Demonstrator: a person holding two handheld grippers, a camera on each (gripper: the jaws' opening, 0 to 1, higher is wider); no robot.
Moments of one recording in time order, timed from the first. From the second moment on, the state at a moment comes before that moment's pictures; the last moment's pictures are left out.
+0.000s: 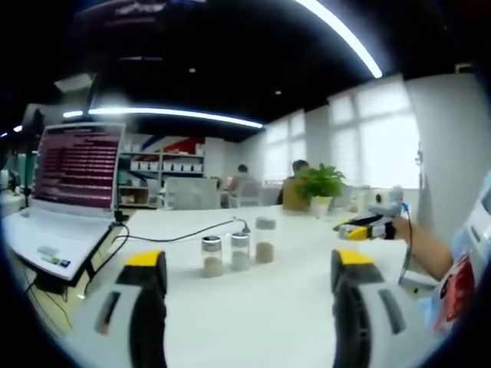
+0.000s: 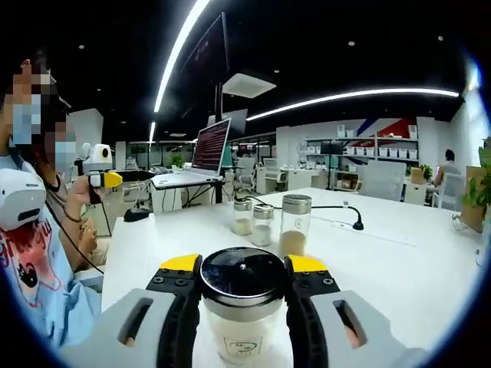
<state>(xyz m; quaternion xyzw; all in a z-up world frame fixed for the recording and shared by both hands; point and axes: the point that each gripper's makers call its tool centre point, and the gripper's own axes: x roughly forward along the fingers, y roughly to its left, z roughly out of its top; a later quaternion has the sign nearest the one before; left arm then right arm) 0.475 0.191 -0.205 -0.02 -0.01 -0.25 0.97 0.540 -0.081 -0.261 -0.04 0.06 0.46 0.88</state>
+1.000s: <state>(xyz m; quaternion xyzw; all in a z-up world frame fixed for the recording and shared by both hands) 0.474 0.178 -0.196 -0.02 -0.04 -0.26 0.96 0.546 -0.085 -0.261 -0.04 0.06 0.35 0.93</state>
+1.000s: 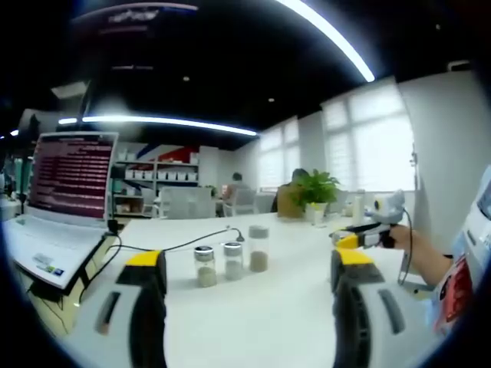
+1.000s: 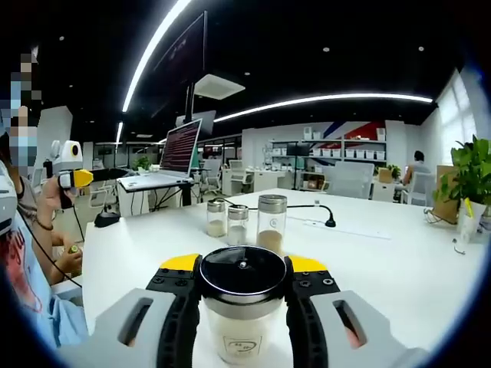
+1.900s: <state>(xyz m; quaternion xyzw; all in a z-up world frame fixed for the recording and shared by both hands) 0.473 0.167 -0.197 -0.01 -0.03 -0.28 0.96 0.548 -0.090 -0.262 -0.02 0.04 0.29 0.96</state>
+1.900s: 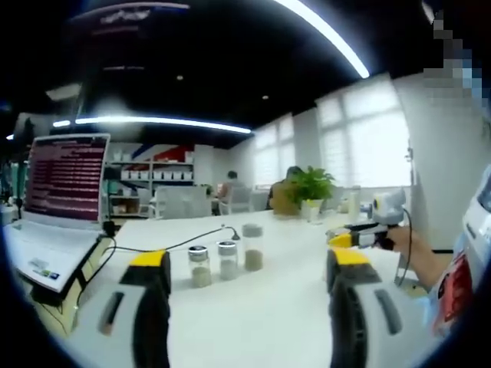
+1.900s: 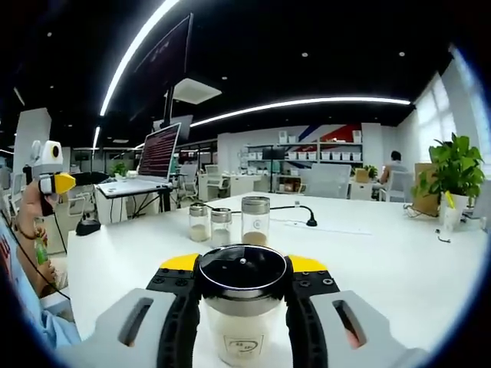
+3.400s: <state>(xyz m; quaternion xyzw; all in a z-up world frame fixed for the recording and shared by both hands) 0.476 0.181 -0.192 -0.04 -0.04 -0.25 0.97 0.550 -0.092 -0.263 -0.01 0.03 0.19 0.98</state>
